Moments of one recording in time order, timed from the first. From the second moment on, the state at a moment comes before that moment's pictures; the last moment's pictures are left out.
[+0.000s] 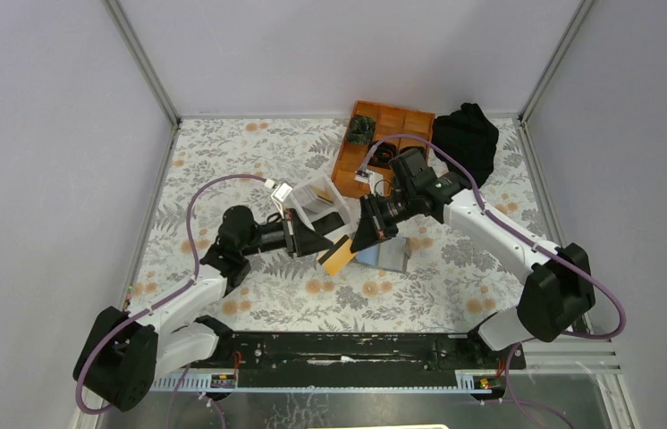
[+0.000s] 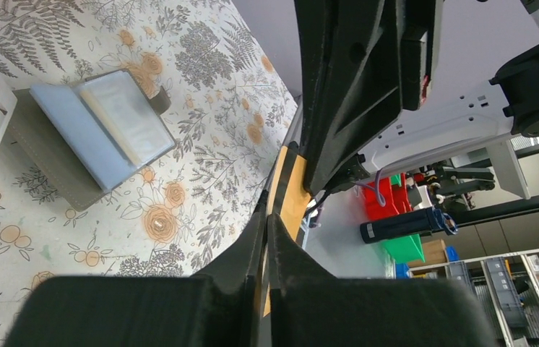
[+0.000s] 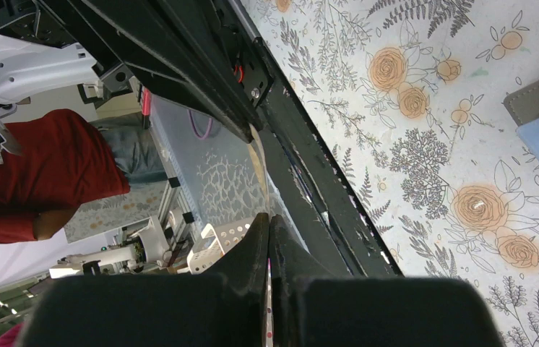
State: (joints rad) left arm -0.47 1.06 0.43 0.54 0.82 -0.84; right arm 0.60 1.48 1.22 -0.71 -0.88 0.36
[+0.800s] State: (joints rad) left arm -0.45 1.11 0.42 0.60 0.86 -0.90; right arm 0.57 1.57 1.23 -0.72 -0.95 0.36
